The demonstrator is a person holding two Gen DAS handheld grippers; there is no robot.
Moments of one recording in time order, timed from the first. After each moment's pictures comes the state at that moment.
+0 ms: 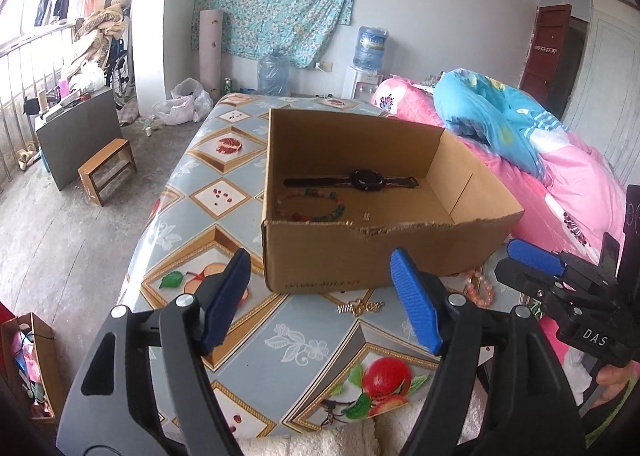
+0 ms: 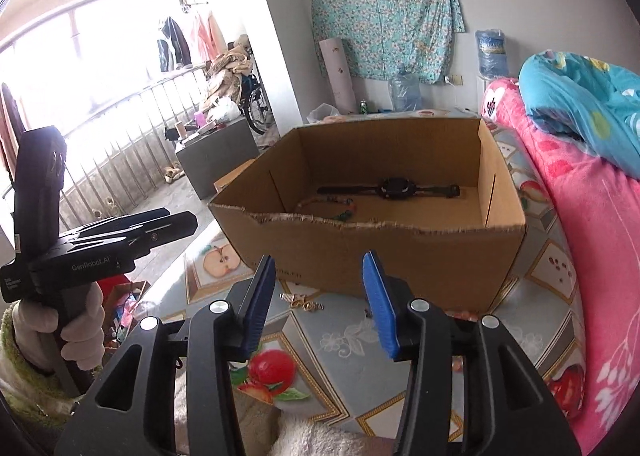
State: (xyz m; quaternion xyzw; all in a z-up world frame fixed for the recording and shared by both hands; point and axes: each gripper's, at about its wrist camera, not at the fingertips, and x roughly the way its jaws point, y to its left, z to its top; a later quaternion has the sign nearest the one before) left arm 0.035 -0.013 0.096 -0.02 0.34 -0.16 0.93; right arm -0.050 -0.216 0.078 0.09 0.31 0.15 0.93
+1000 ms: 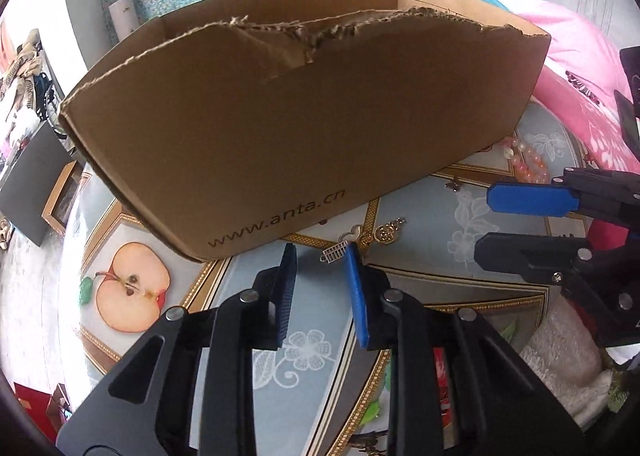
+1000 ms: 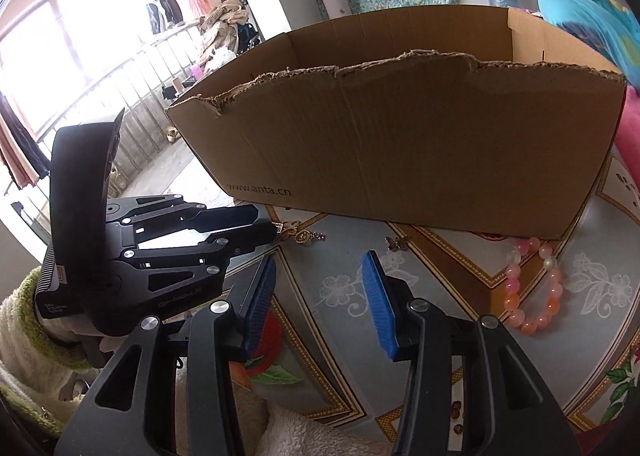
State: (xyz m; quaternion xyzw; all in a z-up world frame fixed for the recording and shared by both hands) left arm 0.080 -0.079 -0.023 0.14 0.42 -0.26 0.86; right arm -0.011 -0.199 -0.006 0.10 0.40 0.18 0.89
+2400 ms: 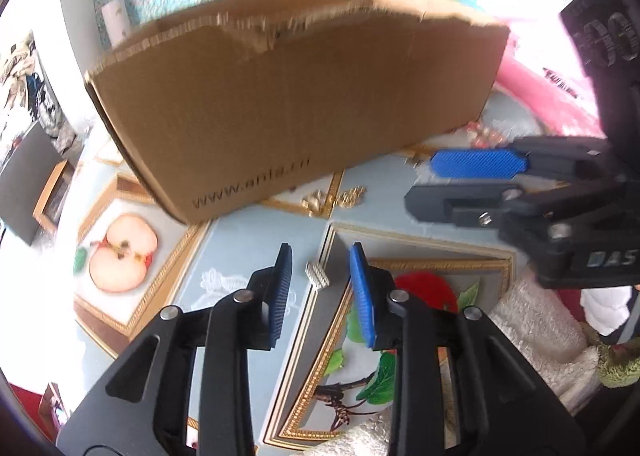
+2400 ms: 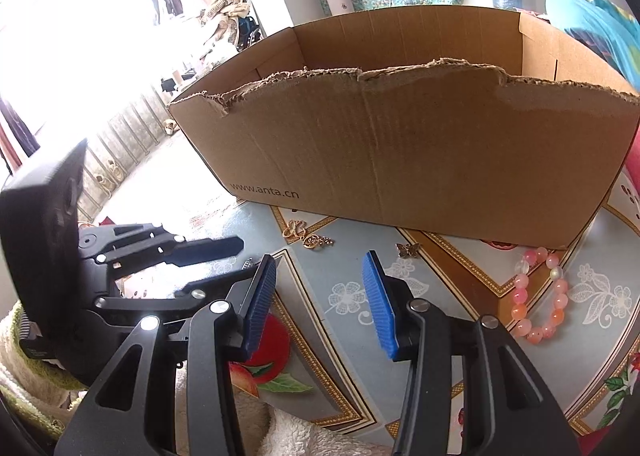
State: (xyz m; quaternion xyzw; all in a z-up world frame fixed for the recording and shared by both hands) left arm 0.042 -0.034 -0.016 0.14 0.42 -0.26 0.86; right arm 0.000 -0.190 -0.008 0.09 0.41 0.17 0.89
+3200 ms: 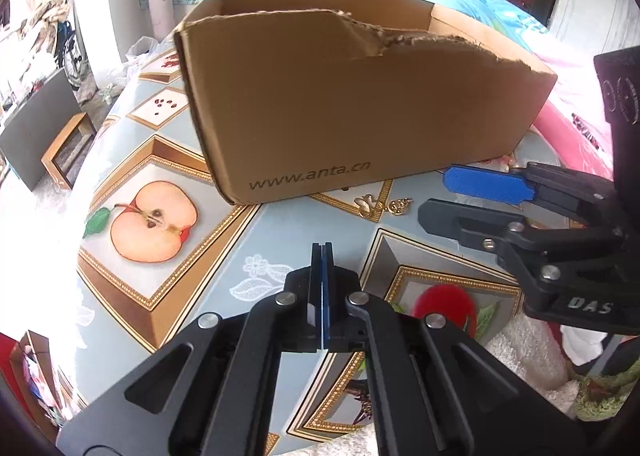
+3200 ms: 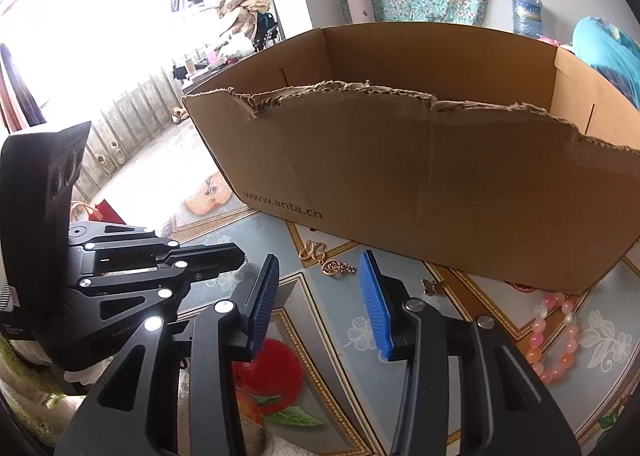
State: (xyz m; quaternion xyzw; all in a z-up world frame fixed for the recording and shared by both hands) left arm 0.060 0.001 -0.008 0.05 0.44 -0.22 0.87; right arm 0.010 -0.168 0.002 0.03 0.39 0.19 0.90
